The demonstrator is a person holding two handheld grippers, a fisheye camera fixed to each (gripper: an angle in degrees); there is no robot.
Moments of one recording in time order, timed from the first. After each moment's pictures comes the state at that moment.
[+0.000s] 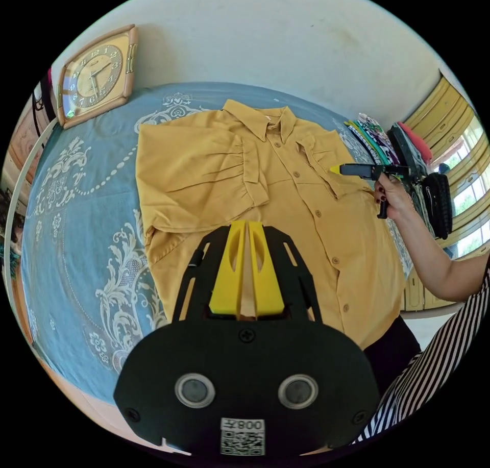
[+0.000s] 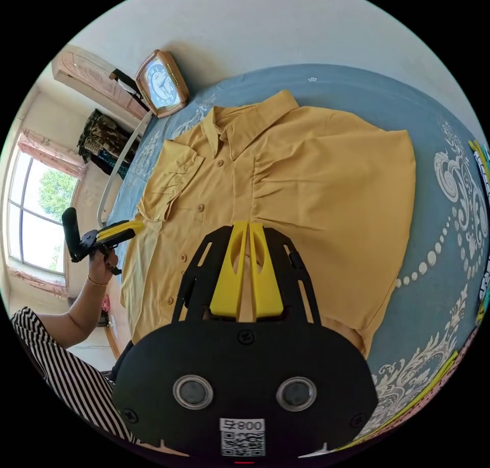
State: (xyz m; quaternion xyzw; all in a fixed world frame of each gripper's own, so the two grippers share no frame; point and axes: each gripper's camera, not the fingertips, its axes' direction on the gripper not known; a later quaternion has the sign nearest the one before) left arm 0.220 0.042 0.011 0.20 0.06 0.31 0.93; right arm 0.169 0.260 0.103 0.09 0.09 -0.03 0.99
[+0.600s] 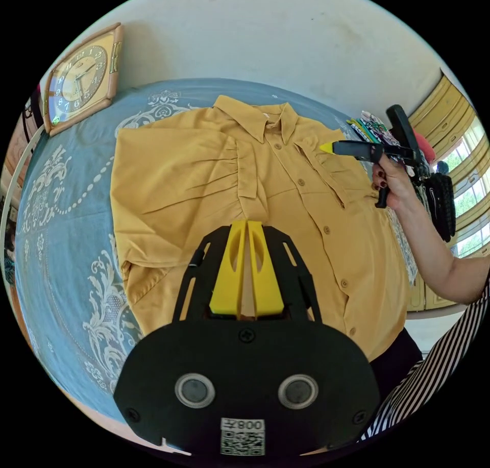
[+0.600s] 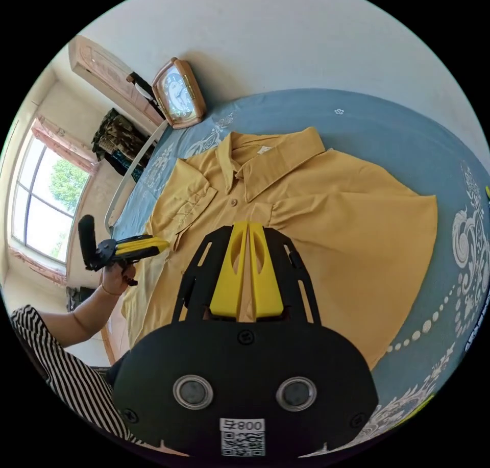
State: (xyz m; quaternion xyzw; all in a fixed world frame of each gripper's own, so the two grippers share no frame) left arm 0.198 0.039 0.053 0.18 0.06 0.31 0.93; right arm 0.120 0.340 0.035 0.10 0.07 -0.08 0.99
